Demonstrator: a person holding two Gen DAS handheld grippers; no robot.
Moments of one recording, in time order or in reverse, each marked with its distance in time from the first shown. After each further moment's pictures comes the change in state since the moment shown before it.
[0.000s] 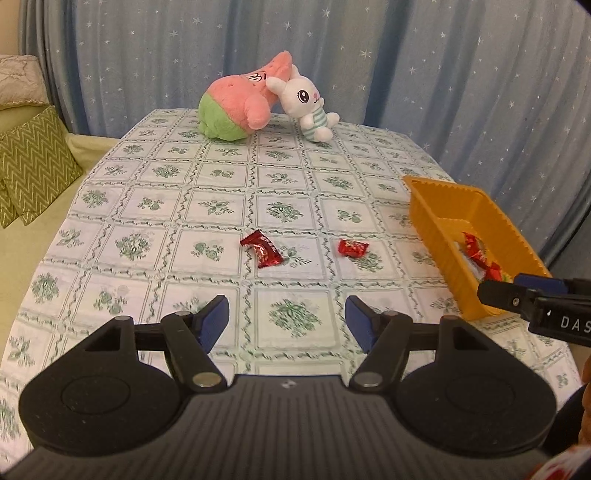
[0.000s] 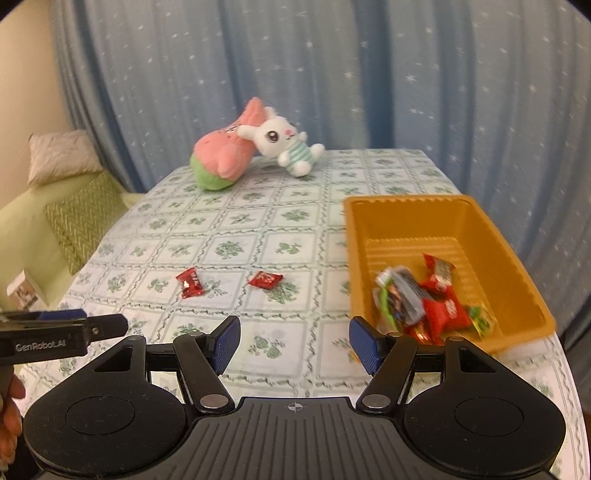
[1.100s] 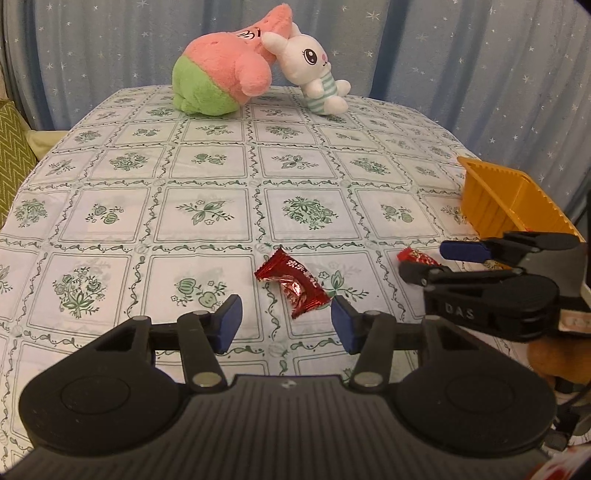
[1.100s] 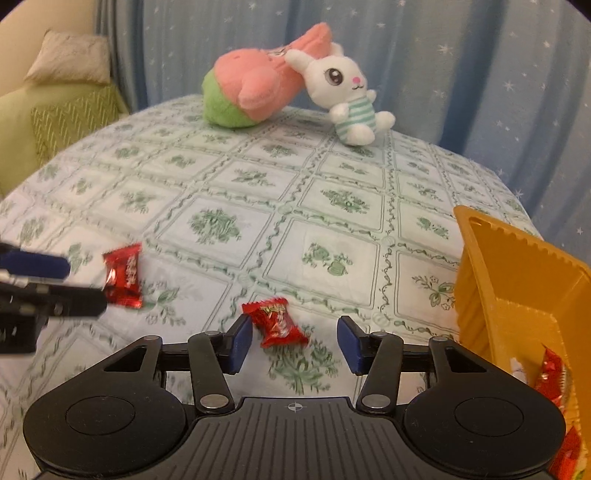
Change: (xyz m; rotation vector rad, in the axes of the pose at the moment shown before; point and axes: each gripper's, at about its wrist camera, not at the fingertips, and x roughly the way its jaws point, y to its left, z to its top) left arm 0.136 0.046 0.026 0.053 0.053 -0.070; right arm 0.209 0.028 0.018 -0.255 0.076 -0.059
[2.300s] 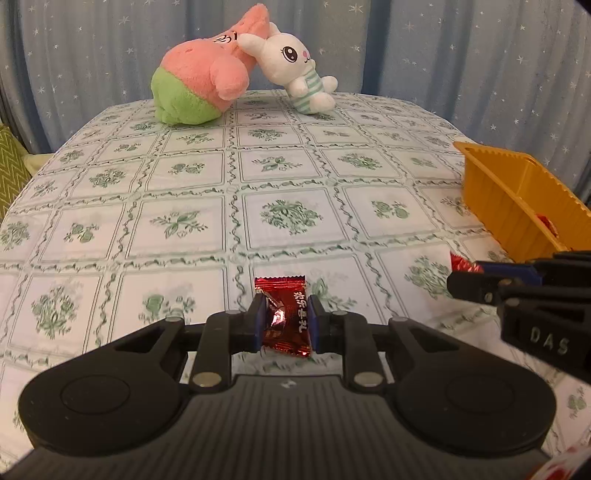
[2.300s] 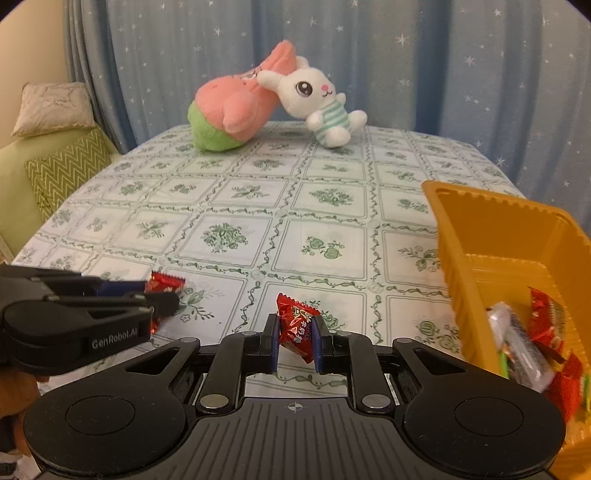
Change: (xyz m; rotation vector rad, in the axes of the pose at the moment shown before) left arm 0.020 -0.028 -0.003 0.073 -0.024 0.042; right arm -0.056 -0.003 -0.014 0.167 -0.034 0.027
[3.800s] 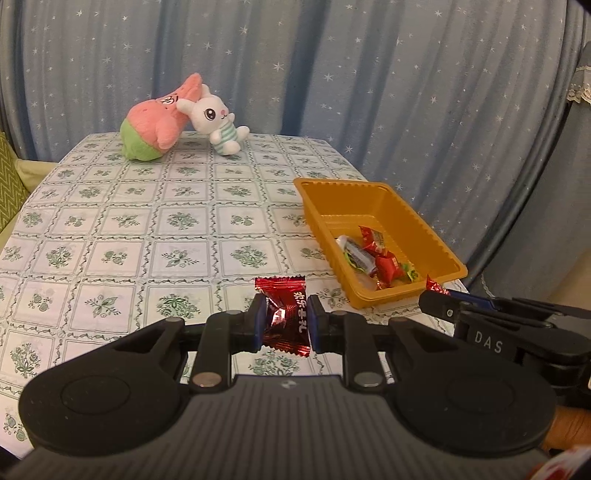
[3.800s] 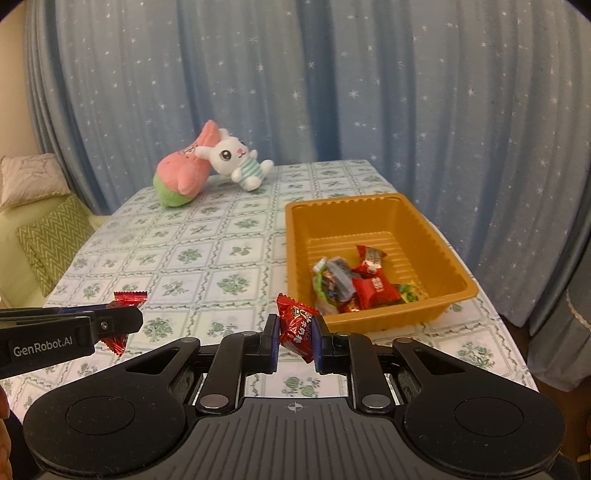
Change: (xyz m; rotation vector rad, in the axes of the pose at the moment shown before) left arm -0.204 -0.125 -0.032 -0.050 -0.082 -0.129; right arm -0.222 -0.055 -0.061 0.183 -0.110 -0.102
